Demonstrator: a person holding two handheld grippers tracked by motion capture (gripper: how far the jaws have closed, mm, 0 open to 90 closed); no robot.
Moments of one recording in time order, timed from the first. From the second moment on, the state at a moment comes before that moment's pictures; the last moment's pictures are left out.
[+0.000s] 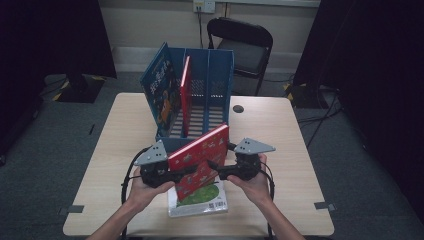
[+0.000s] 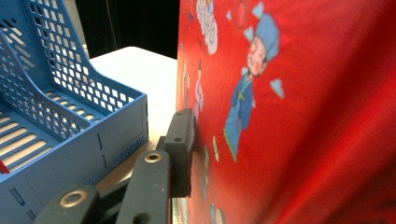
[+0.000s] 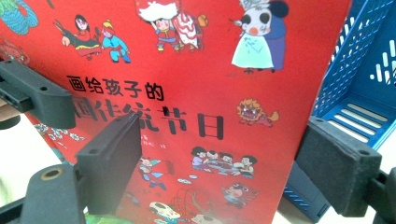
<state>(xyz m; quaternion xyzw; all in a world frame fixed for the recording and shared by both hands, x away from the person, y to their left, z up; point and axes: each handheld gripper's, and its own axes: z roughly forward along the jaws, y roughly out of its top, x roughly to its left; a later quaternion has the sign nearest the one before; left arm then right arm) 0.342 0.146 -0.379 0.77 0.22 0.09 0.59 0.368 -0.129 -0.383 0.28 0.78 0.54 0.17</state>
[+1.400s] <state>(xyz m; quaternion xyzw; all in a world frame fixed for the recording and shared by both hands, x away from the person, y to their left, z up) 0.328 0.164 -0.338 0.74 0.22 0.10 0.62 0.366 -0.128 -0.381 0.28 0.77 0.54 0.17</state>
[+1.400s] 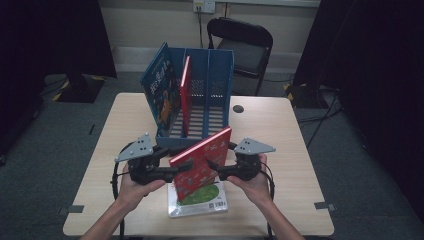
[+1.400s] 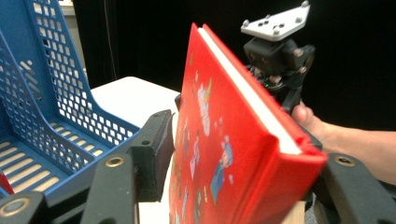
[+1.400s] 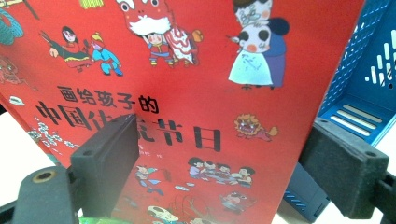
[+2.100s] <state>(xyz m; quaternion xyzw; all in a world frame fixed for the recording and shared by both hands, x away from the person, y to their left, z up) 0.322 0.209 -0.302 0.70 0.23 0.12 0.66 0.367 -0.128 -0.382 0.28 0.78 0.54 0.17</state>
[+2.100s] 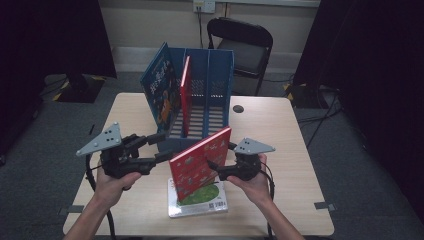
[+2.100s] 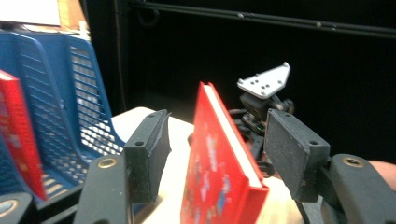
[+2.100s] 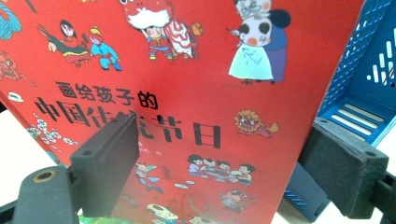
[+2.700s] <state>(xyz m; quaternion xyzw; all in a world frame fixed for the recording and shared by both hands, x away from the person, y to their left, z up) 0.356 0.192 -0.360 0.76 0.27 0.10 0.58 0.367 -0.129 -0.381 0.28 0.78 0.53 0.18</state>
